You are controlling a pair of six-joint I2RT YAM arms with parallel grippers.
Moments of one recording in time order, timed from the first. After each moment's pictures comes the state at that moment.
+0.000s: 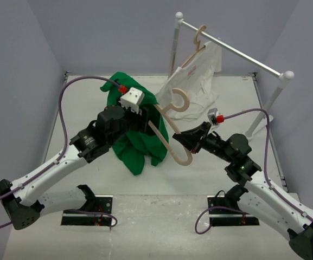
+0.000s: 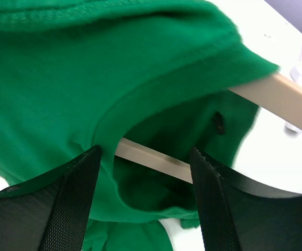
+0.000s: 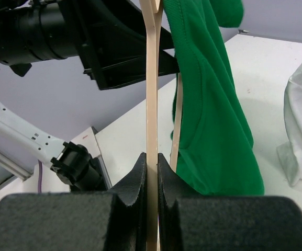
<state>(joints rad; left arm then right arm) -0.83 1.07 1.10 -0.31 -0.30 -0.13 0.65 0.71 0.53 0.33 -0.41 0.51</state>
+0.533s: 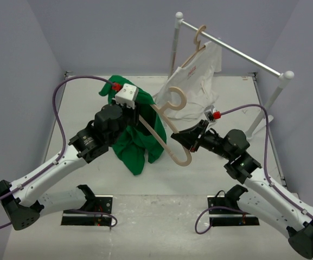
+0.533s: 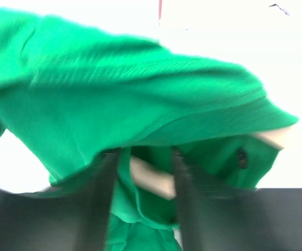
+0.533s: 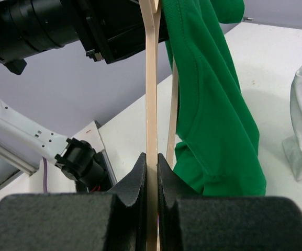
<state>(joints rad) -0.83 1.07 1.10 -0.25 -0.48 -0.09 0.65 0.75 0.59 0.25 -0.43 0.52</state>
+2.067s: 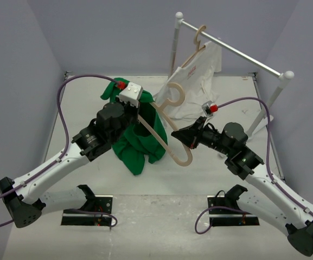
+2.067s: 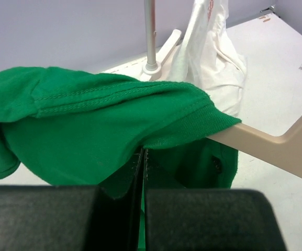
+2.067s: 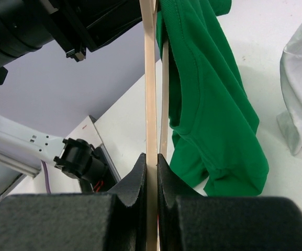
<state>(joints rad) -0.83 1.10 1.11 -0.19 -0.45 -0.02 0.65 0.80 0.71 0.05 -0.39 0.54</state>
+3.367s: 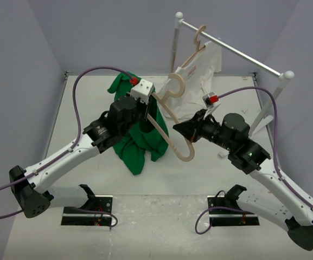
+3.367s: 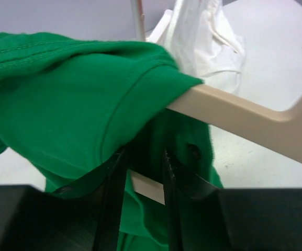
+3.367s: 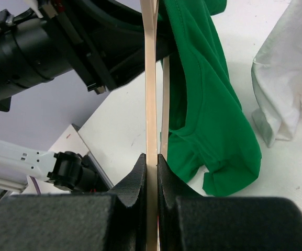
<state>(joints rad) -0.83 1.24 1.21 -0.24 -0.41 -0.04 0.69 0.86 0.94 -0.21 -0.23 0.50</state>
